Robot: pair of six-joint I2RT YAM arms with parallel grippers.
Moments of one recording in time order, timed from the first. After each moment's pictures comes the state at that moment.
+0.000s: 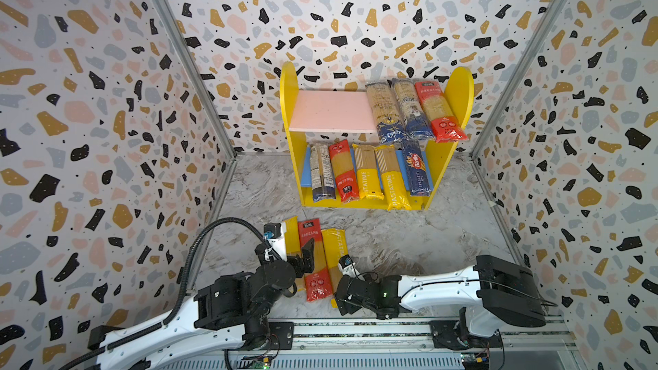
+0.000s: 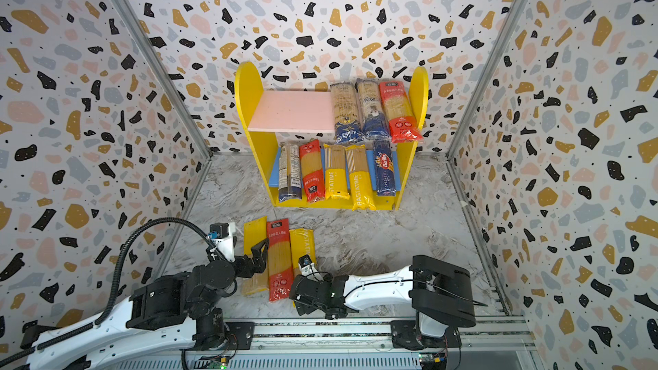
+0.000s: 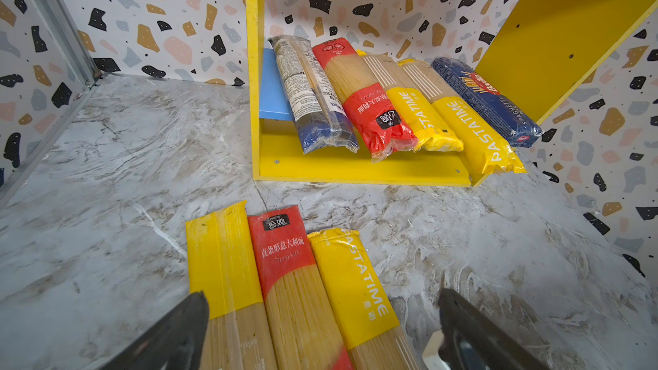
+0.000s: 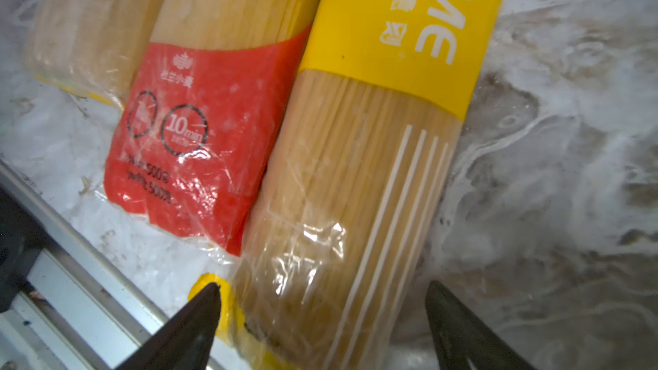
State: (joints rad) left arm -1.21 0.54 0.72 -0.76 -0.85 -0.69; right arm 1.41 1.63 0.85 -0.26 0.27 0.78
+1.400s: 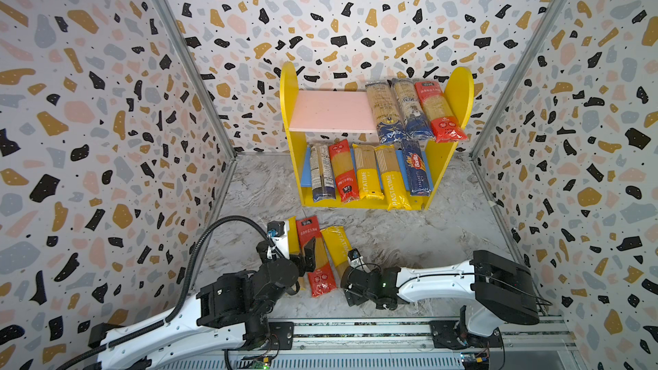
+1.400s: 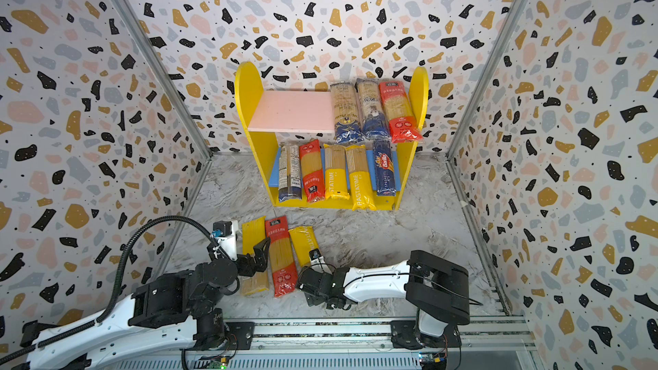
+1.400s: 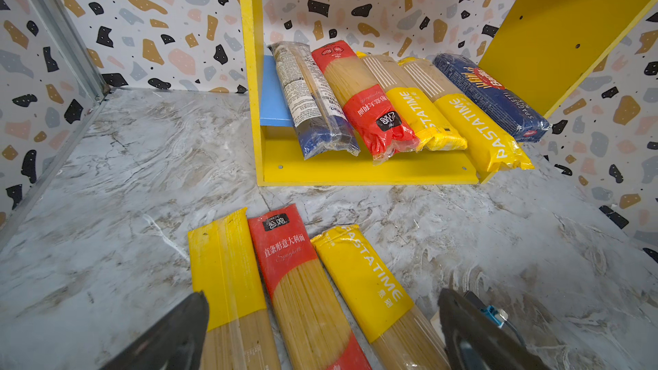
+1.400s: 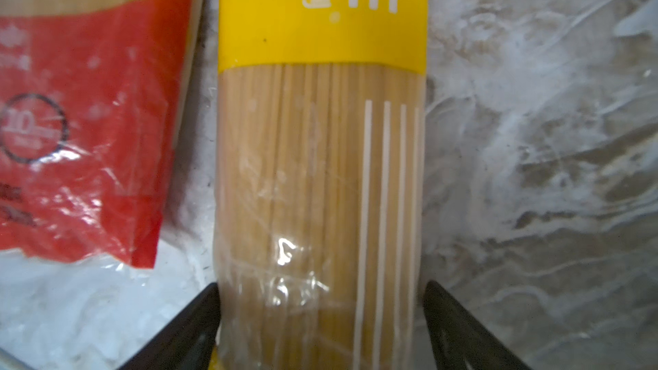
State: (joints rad) left arm -1.21 0.57 0.74 -0.76 -0.86 -0.66; right arm 1.32 1.63 0.84 -0.38 0.30 0.80
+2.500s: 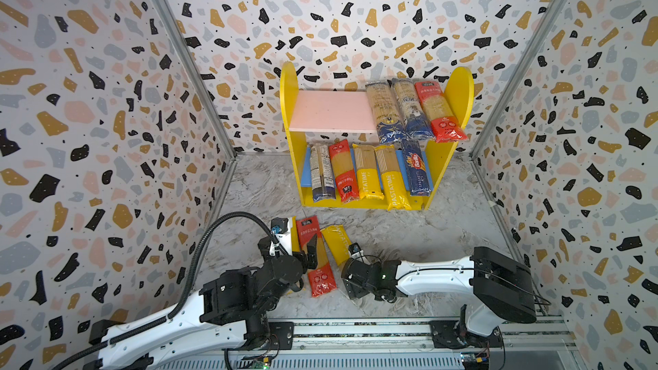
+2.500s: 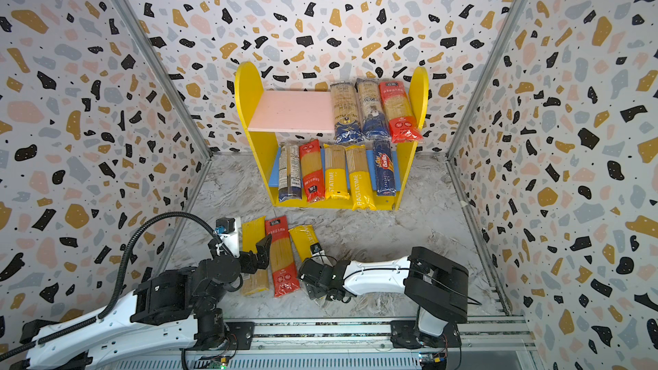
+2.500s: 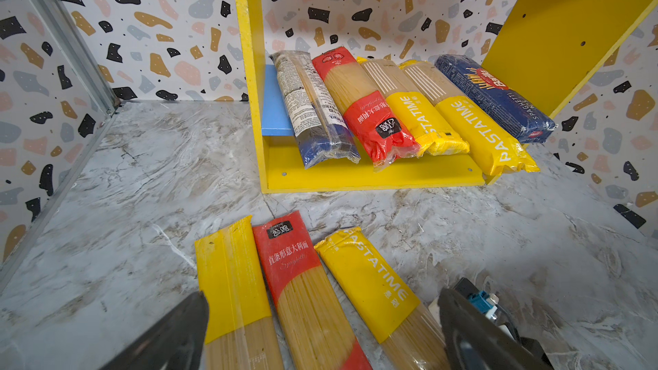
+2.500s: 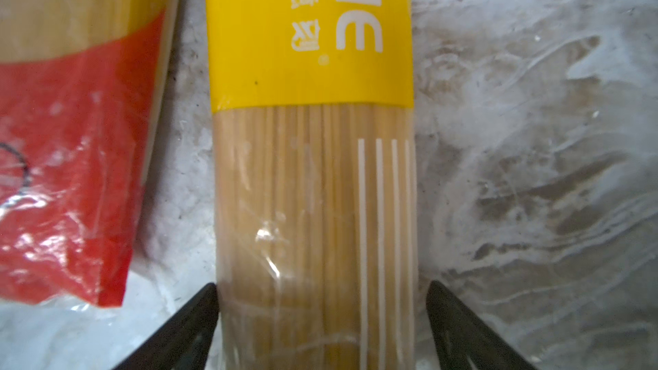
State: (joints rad) left arm -1.21 0.63 0.79 -0.76 -0.88 -0.63; right arm 1.26 1.64 0.87 -0.39 0.29 0.73
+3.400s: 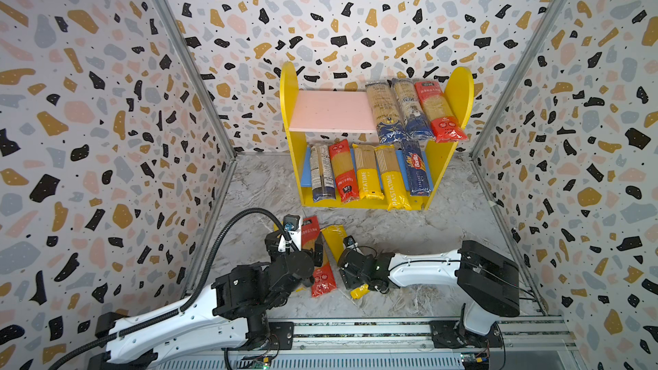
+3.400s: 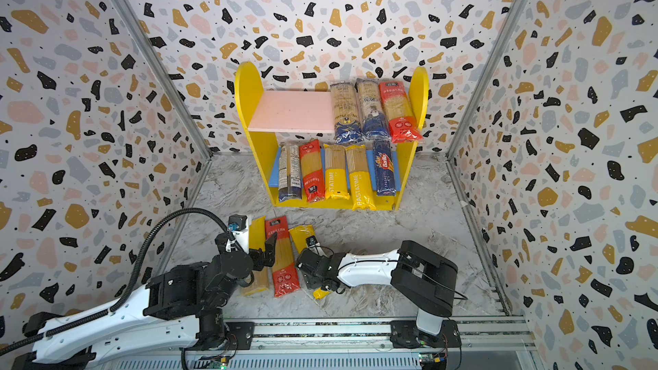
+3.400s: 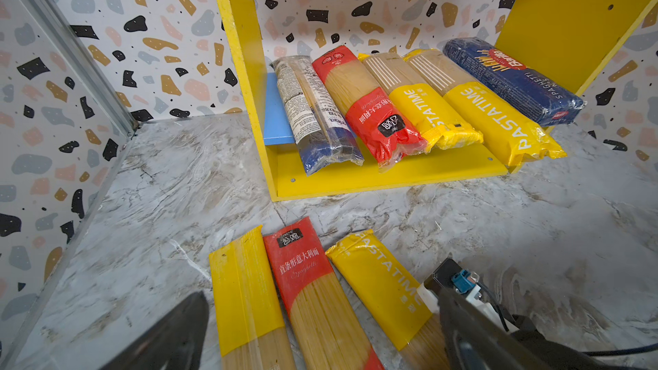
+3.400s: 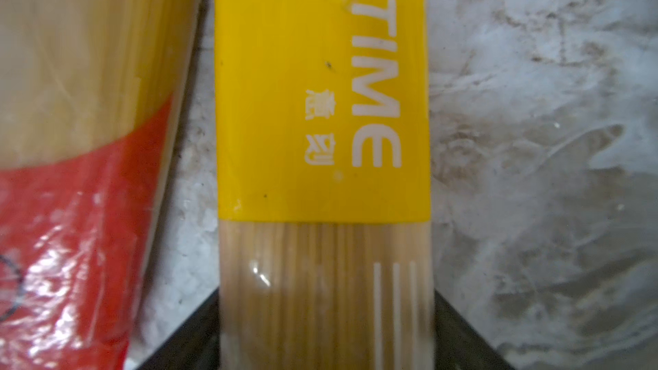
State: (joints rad) left arm -1.21 0.73 0.82 -0.73 -0.92 -0.55; right arm 1.19 1.73 0.92 -0.30 0.26 0.65
